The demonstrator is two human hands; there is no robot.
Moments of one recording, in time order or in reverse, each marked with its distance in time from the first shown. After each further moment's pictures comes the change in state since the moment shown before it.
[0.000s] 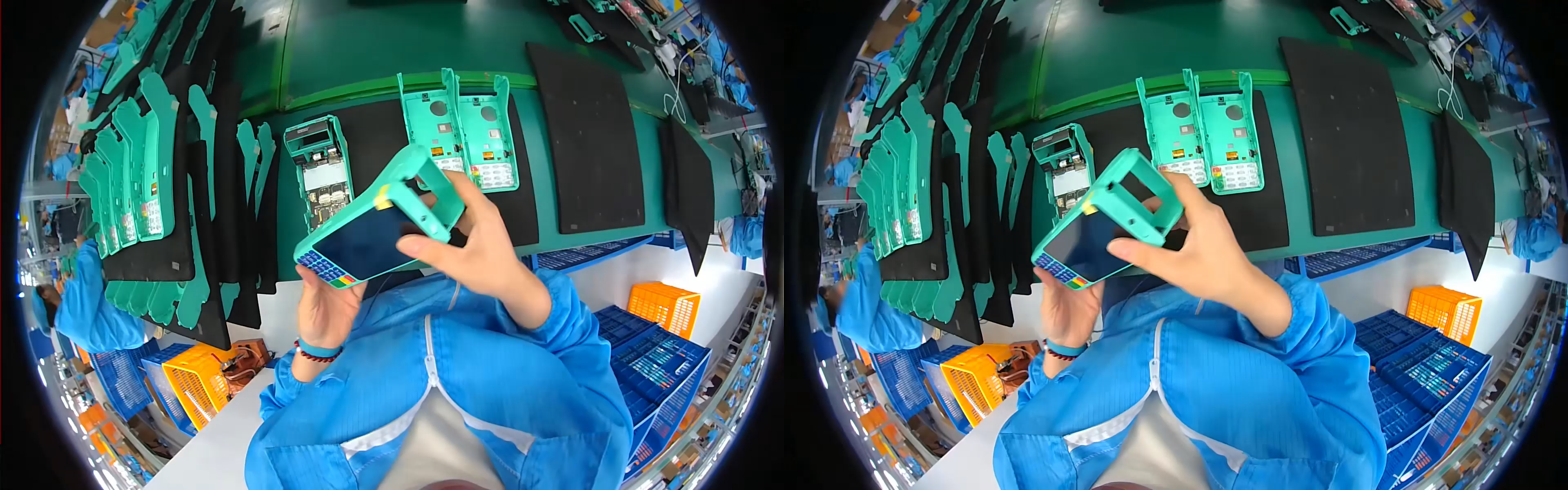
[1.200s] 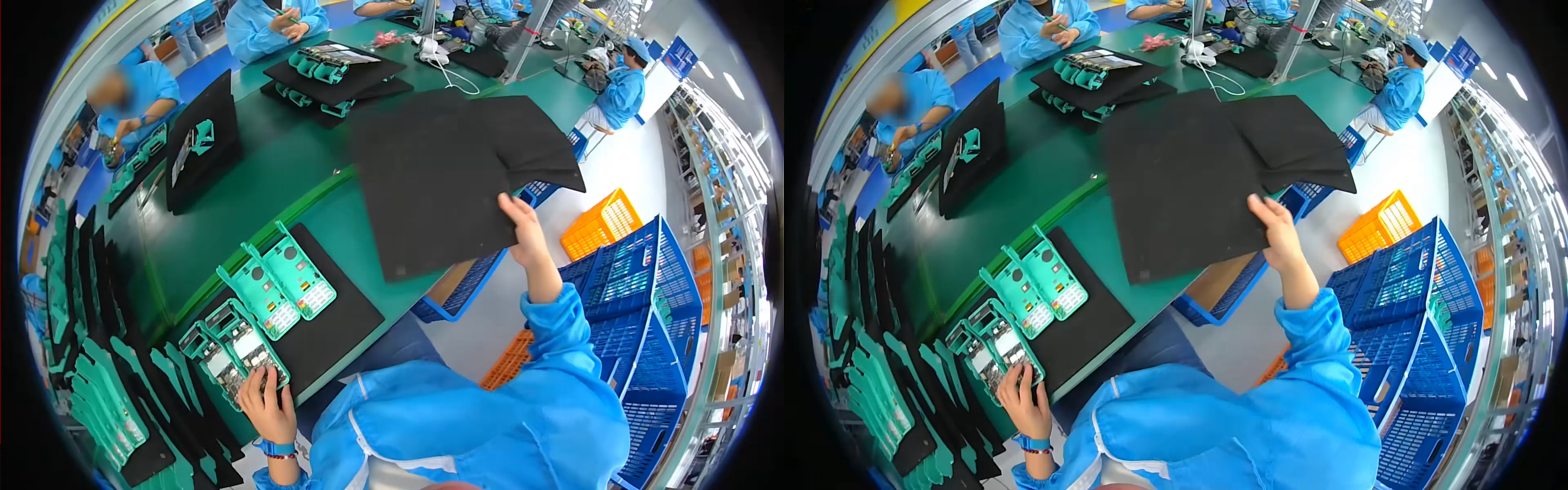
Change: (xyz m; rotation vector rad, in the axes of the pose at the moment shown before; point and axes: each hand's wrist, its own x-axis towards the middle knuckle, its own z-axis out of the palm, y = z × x) left_hand 0.053 -0.017 -0.020 2.328 -0.397 0.838; right_hand -0.169 0.016 -0.296 0.346 1.042 -0.076
